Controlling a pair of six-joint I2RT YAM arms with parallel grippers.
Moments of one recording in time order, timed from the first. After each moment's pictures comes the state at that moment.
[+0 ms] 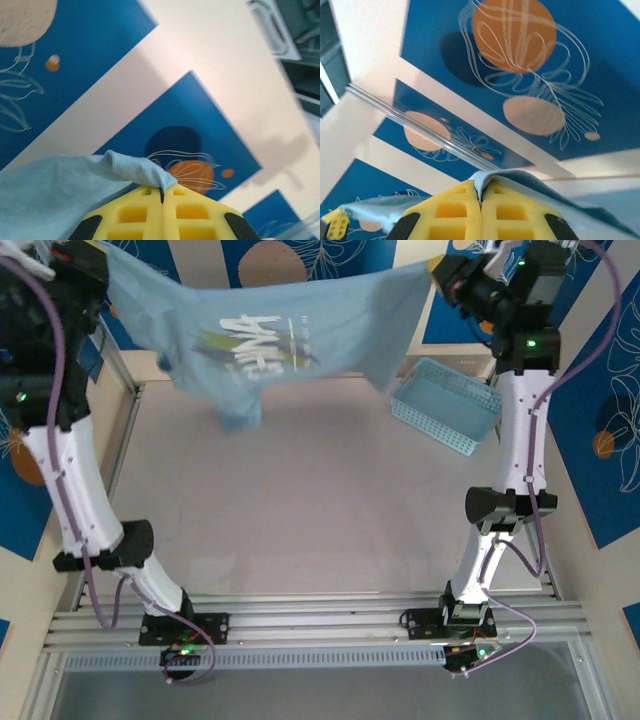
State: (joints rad) left arm 0.08 1.68 2.69 -0.79 0.16 -0.91; right arm -0.05 1.96 2.68 -0.66 -0.72 0.98
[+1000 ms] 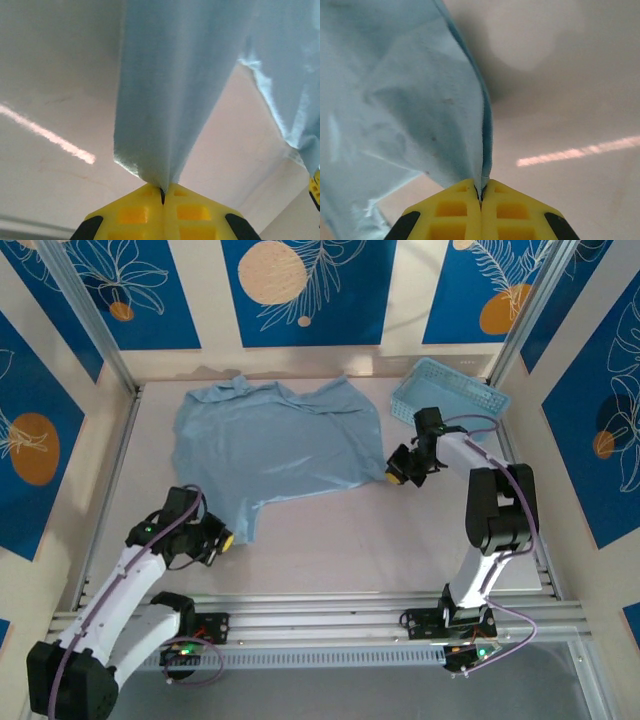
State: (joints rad) left arm -0.27 0.84 0.57 -0.84 0.29 -1.31; right arm 0.11 1.76 1.19 -0.74 -0.39 0.75
